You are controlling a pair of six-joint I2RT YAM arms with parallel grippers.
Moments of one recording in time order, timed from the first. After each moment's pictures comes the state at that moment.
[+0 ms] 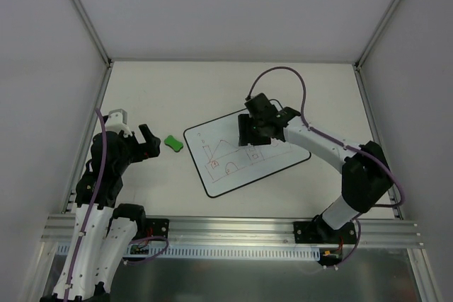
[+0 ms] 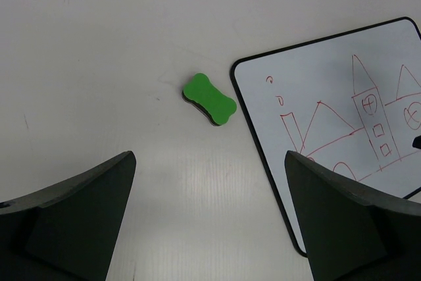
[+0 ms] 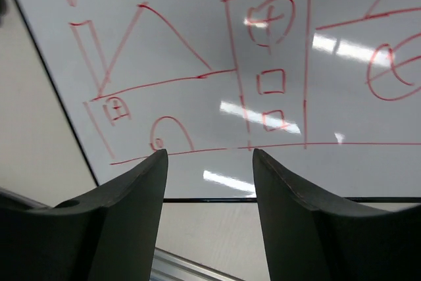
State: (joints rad) left arm -0.08 0.52 0.69 -0.64 0.02 -0.32; right arm 0.75 1.60 1.24 -0.64 0.00 0.55
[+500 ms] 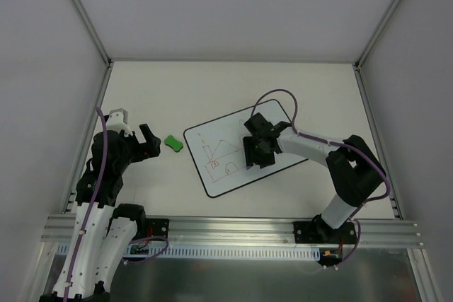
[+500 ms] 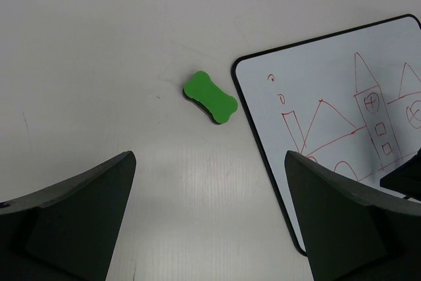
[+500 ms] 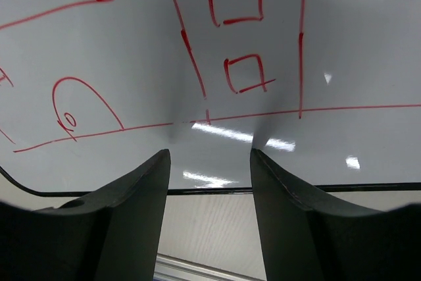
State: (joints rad) left arm -0.08 0.53 0.69 -0.64 0.02 -0.32; right arm 0.72 1.67 1.03 -0.61 -0.02 0.55
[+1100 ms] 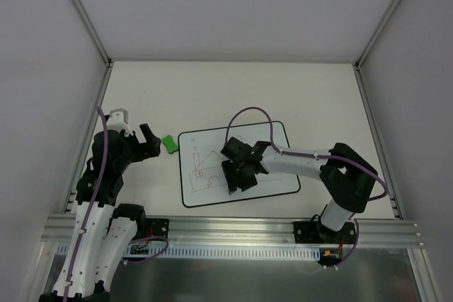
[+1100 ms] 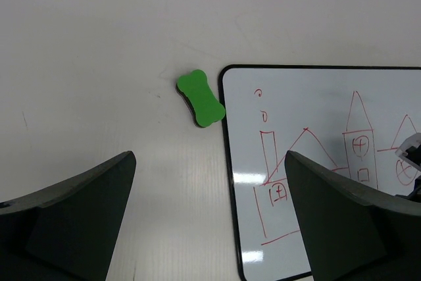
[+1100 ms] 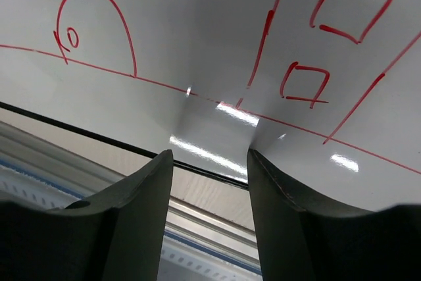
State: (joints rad) left arm -0.08 0.54 0.69 -0.64 0.02 -0.32; right arm 1.02 1.68 1.00 -0.60 -0.08 0.69
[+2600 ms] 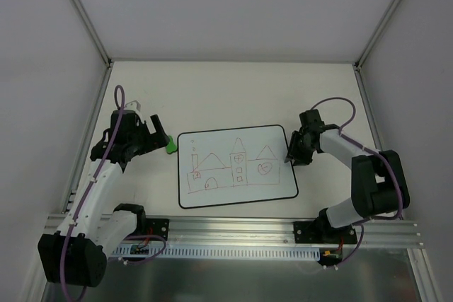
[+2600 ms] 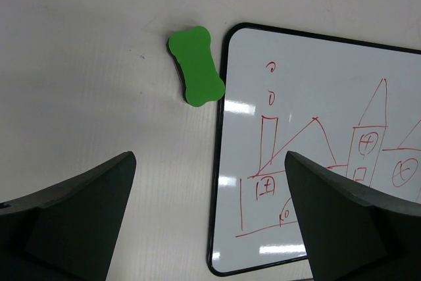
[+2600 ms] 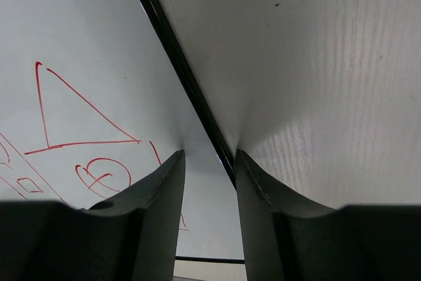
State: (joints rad) left arm -0.08 0.92 0.75 -0.62 0.08 -0.43; right arm 0.23 1.49 0.79 -0.57 -0.11 0.51
